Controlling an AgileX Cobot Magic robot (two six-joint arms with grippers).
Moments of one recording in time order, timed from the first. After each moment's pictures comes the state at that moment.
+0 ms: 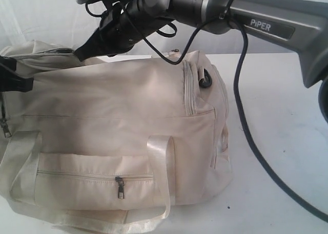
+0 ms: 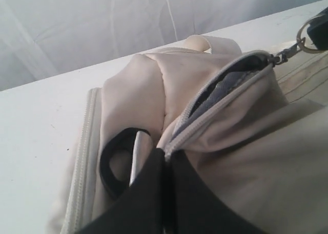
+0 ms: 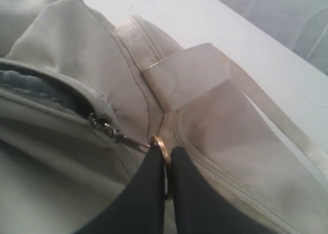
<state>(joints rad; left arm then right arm) -0.23 1.12 -0.68 1.11 0.10 -0.97 0.78 2.10 -1.93 0.35 0.60 -0.48</state>
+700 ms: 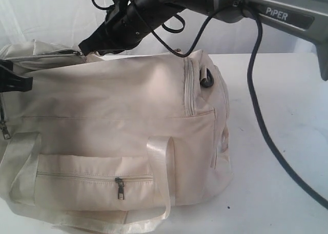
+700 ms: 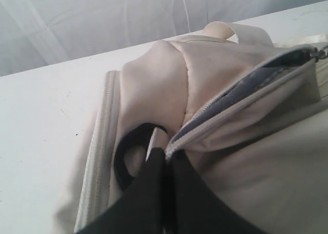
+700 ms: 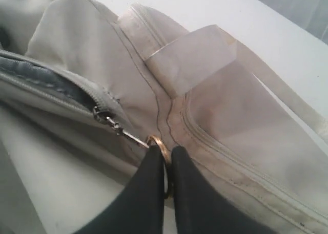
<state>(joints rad) -0.25 1.12 -0.68 1.15 0.18 -1.06 0.75 2.06 -1.94 0.39 0.72 -0.46</state>
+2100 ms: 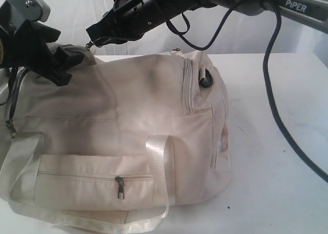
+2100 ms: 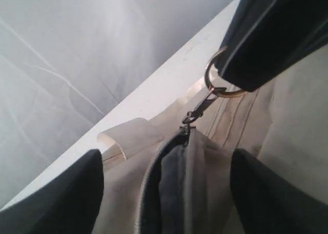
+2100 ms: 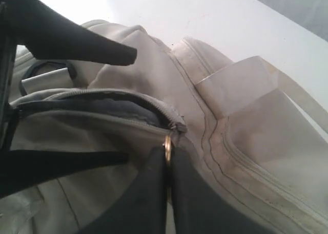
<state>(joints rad) -0.21 1.42 -0.91 1.45 -0.30 -0.90 0.68 2.06 -1.93 0.80 0.80 -0.80</state>
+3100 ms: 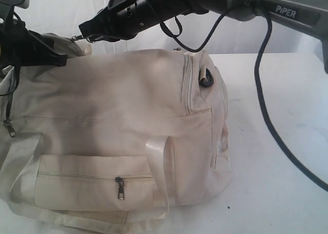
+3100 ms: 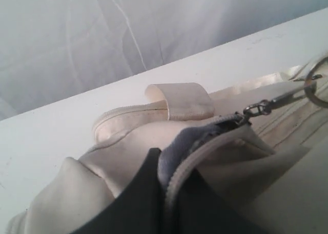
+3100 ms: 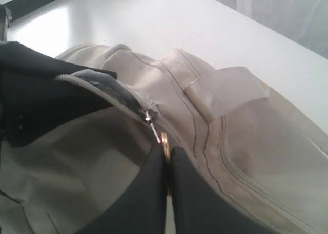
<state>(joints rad) -0.23 1.41 -0.92 1.26 -0.02 -1.10 0.69 2.07 -1.93 0.84 0.71 -0.80</state>
